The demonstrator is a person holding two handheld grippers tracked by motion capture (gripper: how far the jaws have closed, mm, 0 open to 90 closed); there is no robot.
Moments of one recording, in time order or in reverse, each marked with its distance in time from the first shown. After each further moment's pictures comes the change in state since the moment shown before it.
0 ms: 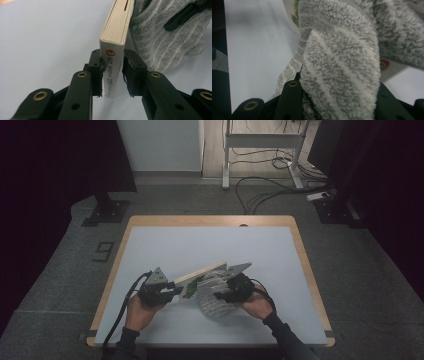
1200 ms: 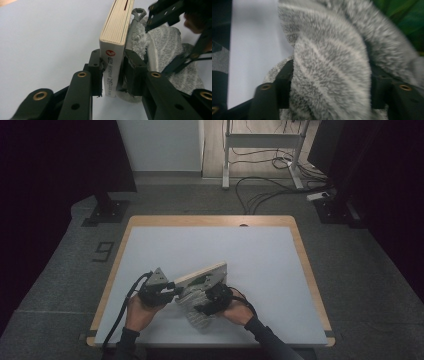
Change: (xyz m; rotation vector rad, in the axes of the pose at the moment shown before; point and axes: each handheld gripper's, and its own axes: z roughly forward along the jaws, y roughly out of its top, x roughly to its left) left arm -0.001 0.000 0.000 0.002 0.004 0.010; right arm 0.030 0.010 0.051 0.009 0.064 -0.086
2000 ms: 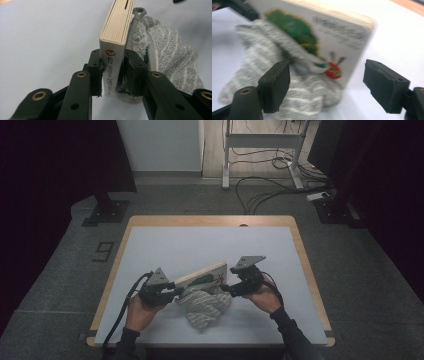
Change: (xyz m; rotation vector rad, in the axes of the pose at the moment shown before) left arm -0.001 0.000 0.002 0.008 -0.006 -0.005; right arm -0.054 -0.018 -0.082 -0.142 -0.182 0.127
